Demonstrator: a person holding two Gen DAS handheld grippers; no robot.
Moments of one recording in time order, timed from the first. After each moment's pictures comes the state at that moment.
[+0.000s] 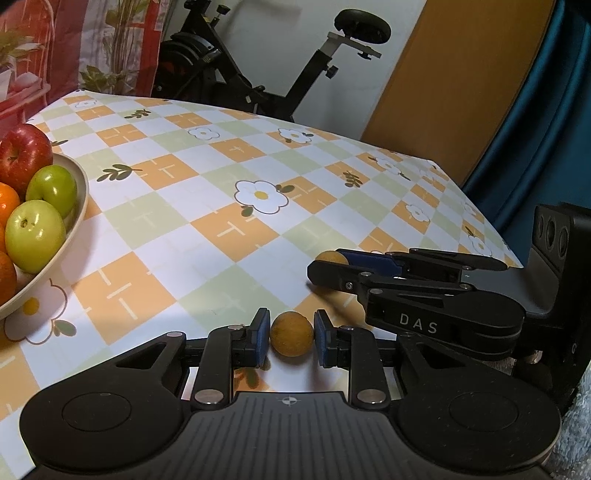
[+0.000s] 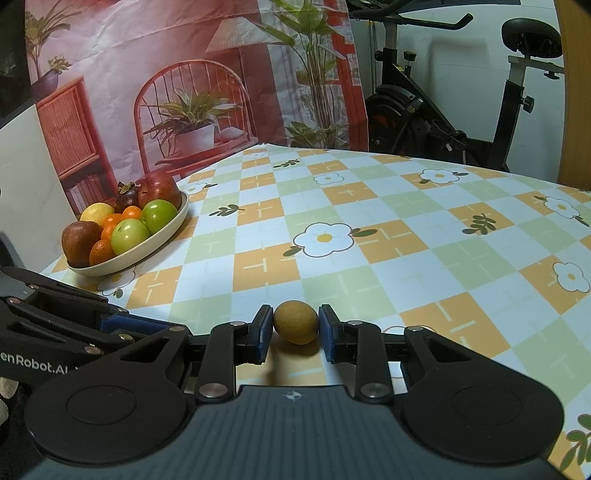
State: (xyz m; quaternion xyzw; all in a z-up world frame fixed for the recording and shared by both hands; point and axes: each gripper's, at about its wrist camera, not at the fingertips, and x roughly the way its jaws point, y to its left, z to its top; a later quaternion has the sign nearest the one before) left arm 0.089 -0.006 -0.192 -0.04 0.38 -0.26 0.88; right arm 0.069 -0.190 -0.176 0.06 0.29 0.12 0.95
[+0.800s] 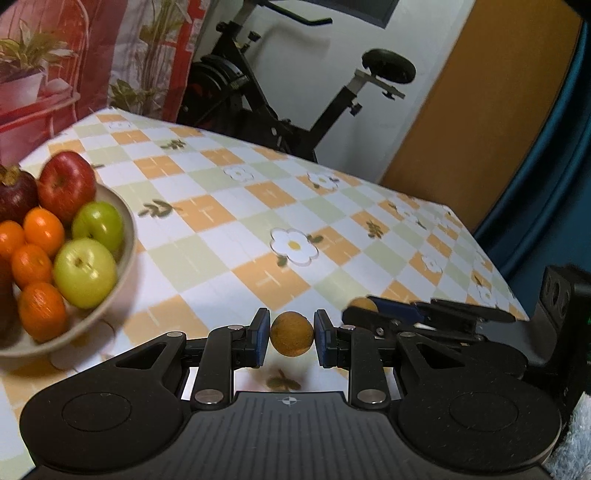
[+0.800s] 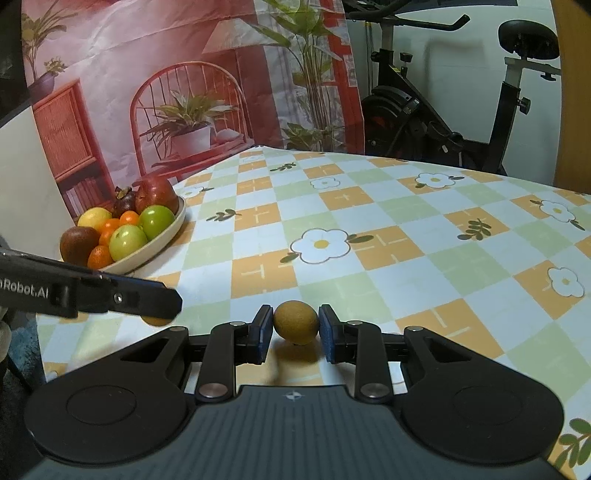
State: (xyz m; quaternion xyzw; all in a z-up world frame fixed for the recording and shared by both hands) left arm 0.097 0.027 -0.164 -0.08 0.35 -0.23 0.90; right arm 0.068 -0.188 -0.167 0.07 0.29 0.11 0.95
